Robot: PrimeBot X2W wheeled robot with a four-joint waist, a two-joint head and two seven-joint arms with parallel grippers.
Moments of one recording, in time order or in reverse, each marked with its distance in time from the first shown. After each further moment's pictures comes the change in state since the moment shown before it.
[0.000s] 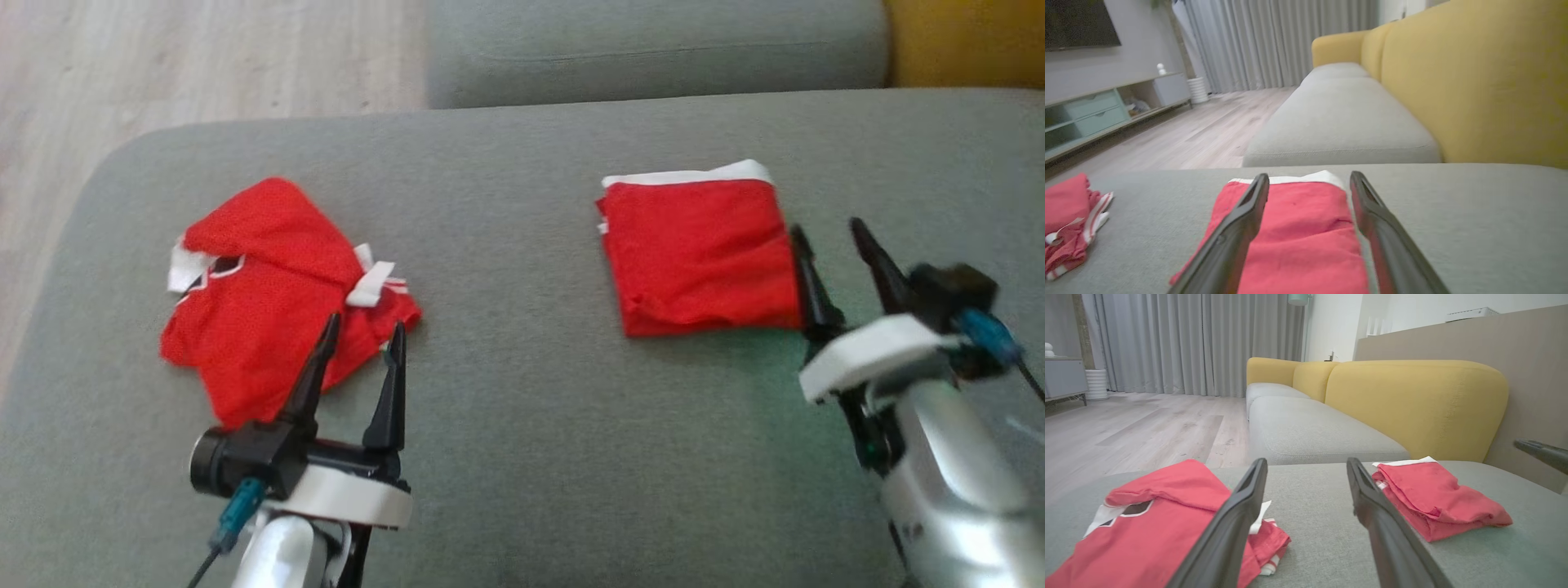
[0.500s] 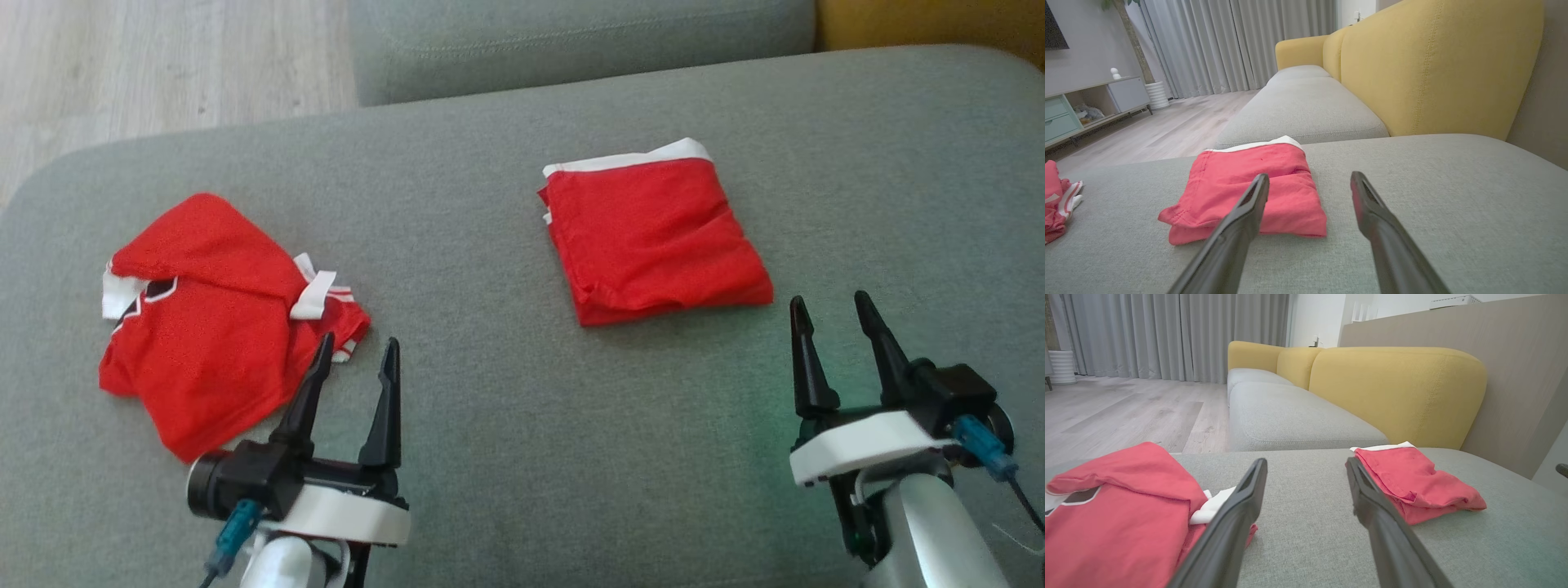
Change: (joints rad) left arm 0.061 0.001 0.003 -0.038 -0.014 0.021 0.000; right arm 0.328 0.138 -0.225 -0.351 -0.218 0.000 -0.002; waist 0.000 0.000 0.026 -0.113
